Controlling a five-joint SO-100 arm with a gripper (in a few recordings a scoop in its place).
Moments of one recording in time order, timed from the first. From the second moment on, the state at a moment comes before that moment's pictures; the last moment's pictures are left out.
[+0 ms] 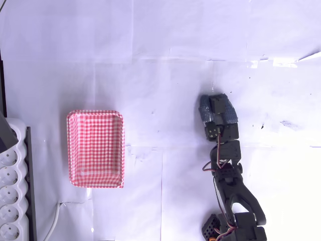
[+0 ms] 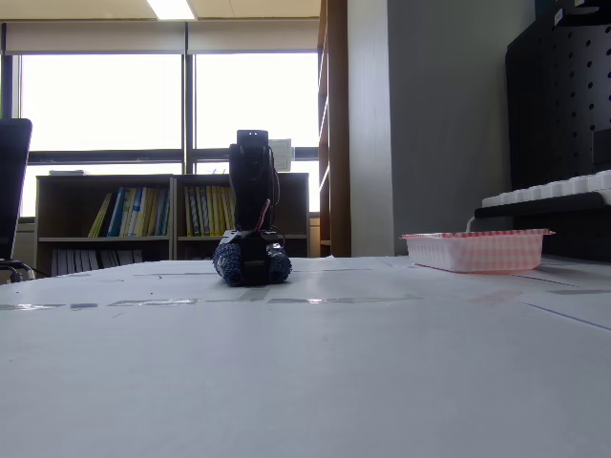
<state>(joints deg) -8.7 131.3 58.8 -61.0 -2.4</state>
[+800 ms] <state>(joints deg) -38.8 111.5 129.1 89.2 -19.3</state>
